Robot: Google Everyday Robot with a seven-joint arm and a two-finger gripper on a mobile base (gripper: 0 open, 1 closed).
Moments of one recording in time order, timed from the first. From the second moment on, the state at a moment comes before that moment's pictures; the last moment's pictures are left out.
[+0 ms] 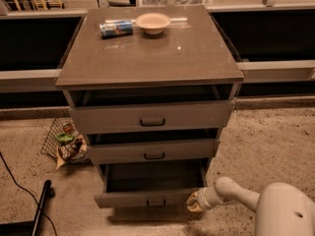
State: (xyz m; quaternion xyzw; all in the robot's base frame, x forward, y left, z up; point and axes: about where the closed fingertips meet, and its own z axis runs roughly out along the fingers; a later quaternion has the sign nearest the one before) arm 0.529 -0.170 0.148 -0.69 0.66 0.16 0.25
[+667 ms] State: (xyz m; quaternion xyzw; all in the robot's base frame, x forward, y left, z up) arm 0.559 -0.177 0.152 -0.68 0.66 0.15 0.27
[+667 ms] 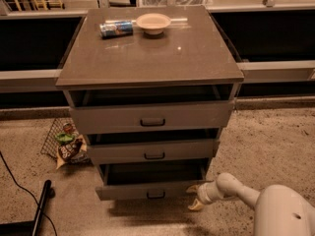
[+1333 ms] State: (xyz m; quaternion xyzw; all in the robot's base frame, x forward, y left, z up) arm 0.559 -0.177 0.152 -0.68 0.66 0.15 0.27
